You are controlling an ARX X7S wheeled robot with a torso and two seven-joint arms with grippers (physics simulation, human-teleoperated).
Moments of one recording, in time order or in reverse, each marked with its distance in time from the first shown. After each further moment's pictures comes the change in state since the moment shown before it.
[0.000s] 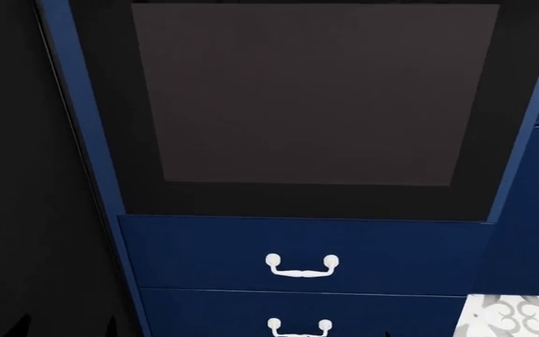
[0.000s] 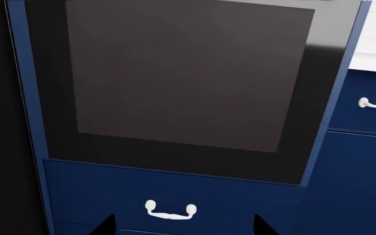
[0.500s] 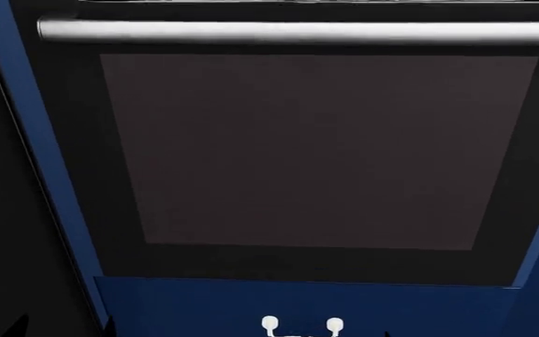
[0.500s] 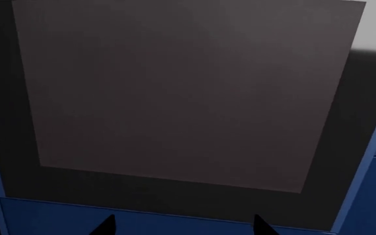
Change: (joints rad) left arm 0.005 -0.015 0.011 0.016 -0.014 -0.002 -0.015; right arm -0.004 0.013 -0.014 -0.018 0.012 0.007 0.015
